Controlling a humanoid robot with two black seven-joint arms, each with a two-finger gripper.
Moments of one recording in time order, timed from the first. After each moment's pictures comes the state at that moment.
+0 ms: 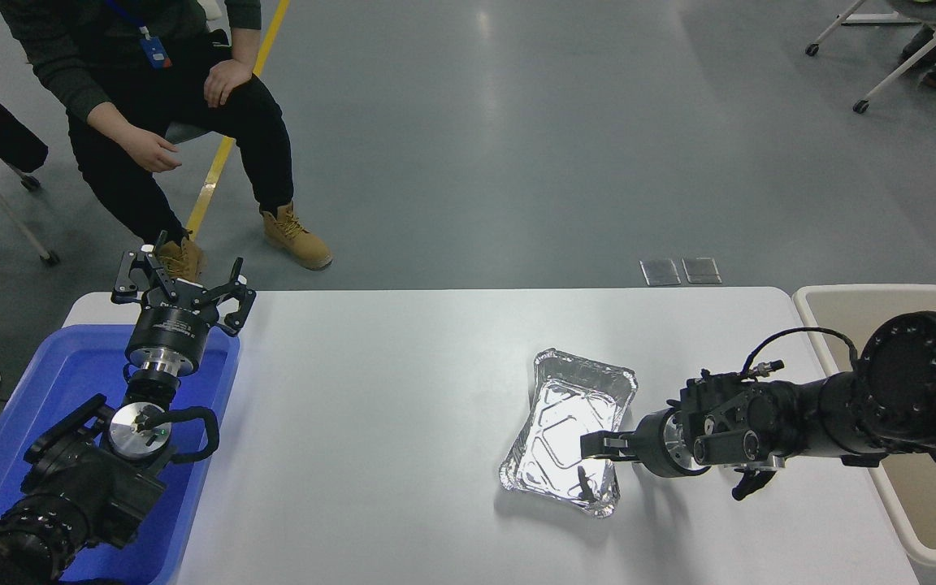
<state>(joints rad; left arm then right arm) -0.66 0.17 -0.94 -0.29 -0.24 -0.69 -0.32 1.22 -0.07 -1.13 0.94 -0.23 0.00 0.19</state>
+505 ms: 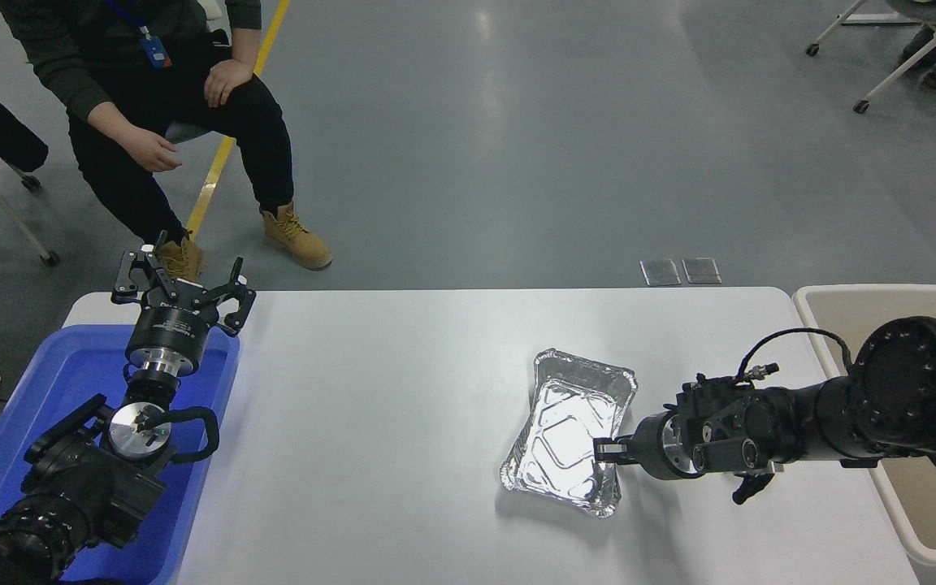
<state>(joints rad) -0.66 0.17 -0.94 -0.29 -0.24 -0.69 -0.32 1.22 -0.06 -1.14 0.94 -0.25 -0.02 0.19</state>
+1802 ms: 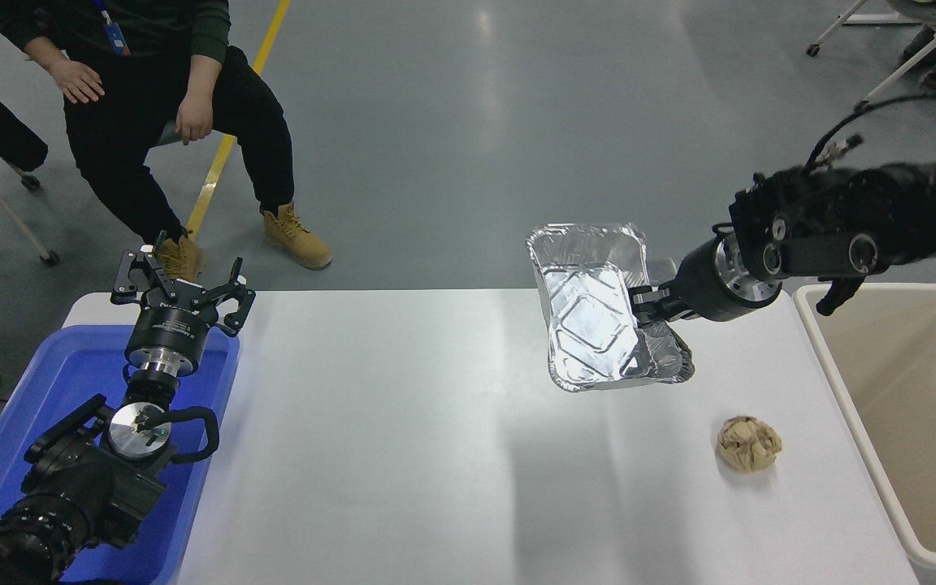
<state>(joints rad) -0.65 0.17 -0.94 -0.29 -0.24 -0.69 -0.32 2.08 -0.25 -1.28 1.33 -0.25 0.38 0.20</state>
